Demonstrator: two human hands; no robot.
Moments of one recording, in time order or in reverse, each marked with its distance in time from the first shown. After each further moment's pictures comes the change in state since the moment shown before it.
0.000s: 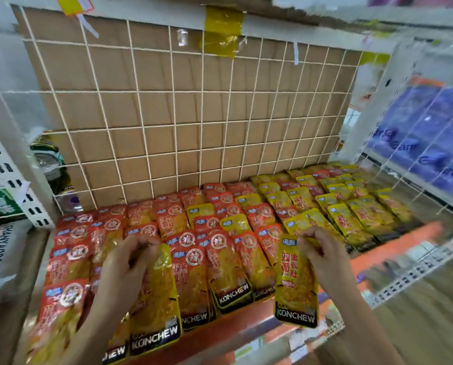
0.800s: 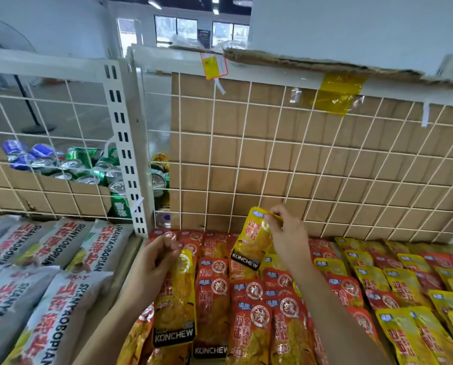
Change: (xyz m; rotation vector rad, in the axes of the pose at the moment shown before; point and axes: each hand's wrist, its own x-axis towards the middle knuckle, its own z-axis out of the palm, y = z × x) left_hand 0.033 -0.028 -0.066 -0.011 0.185 -0.096; right_hand 0.120 -0.104 0.174 -0.073 -0.199 -0.317
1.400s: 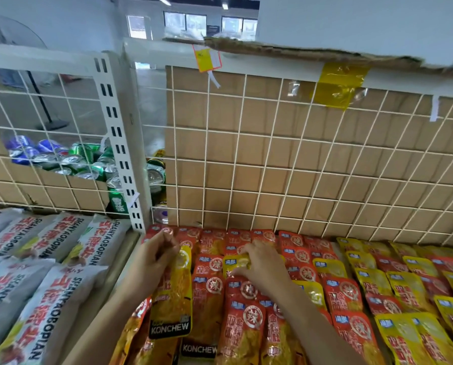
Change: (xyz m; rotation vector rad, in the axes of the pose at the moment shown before) left_hand 0.010 -0.009 0.014 0.042 -0.005 -0.038; right_hand -0.028 0.031 0.039 -0.439 -0.568 -0.134
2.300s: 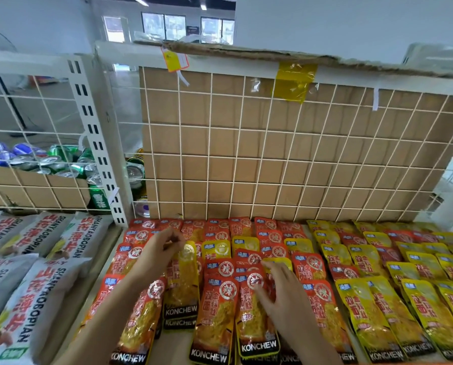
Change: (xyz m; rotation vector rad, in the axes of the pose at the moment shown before) left_hand 0.002 0.001 0.038 0.121 -0.176 0.009; right_hand -0.132 0.027 -0.004 0.233 0.218 0.138
